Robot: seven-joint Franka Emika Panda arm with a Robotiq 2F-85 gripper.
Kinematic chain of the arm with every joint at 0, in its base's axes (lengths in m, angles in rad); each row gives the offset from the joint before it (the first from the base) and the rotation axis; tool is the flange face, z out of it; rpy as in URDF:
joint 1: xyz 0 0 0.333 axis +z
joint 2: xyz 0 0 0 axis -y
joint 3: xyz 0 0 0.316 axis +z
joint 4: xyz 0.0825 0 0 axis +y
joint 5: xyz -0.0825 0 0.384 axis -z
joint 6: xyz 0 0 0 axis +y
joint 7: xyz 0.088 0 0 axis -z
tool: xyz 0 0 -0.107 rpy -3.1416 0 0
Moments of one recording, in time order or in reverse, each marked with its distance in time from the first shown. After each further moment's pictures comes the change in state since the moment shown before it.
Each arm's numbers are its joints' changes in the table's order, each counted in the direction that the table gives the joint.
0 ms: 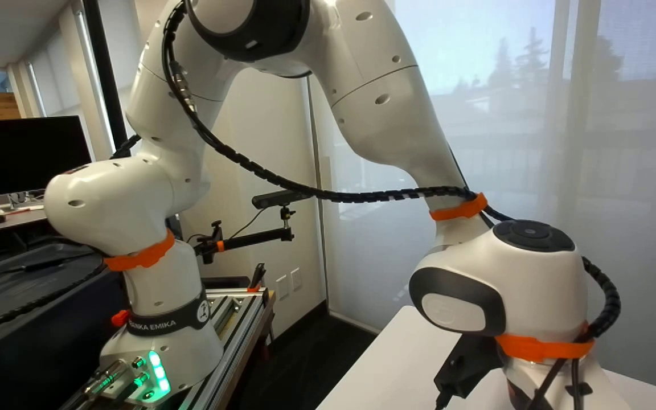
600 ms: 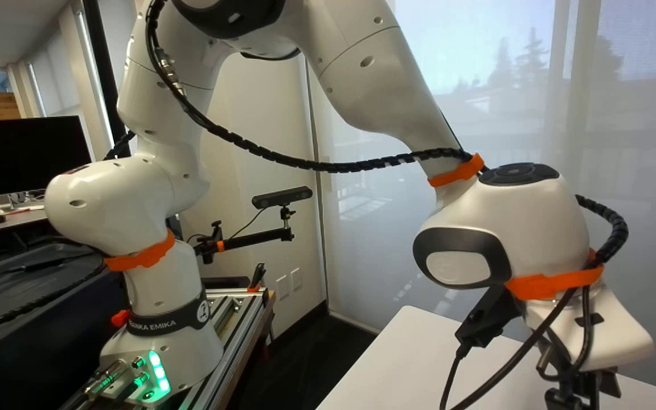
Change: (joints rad) arm 0.014 0.117 0.020 0.022 -0.022 -0.122 0.138
